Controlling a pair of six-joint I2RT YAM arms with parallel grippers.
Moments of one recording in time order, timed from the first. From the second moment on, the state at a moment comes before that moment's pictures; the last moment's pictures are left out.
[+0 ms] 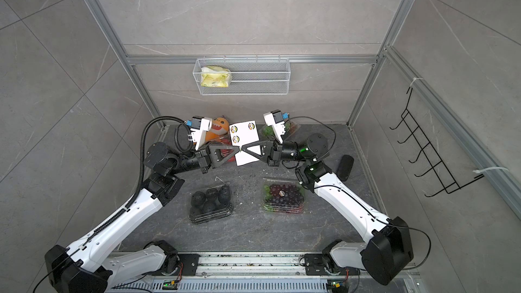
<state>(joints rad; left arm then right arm) -0.58 1.11 1.02 0.48 0.90 -0.89 0.54 1.31 1.10 0.73 -1.06 1.01</state>
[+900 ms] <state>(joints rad) -0.58 1.12 1.02 0.47 0.91 -0.90 0.50 1.32 1.09 0.75 -1.07 1.05</state>
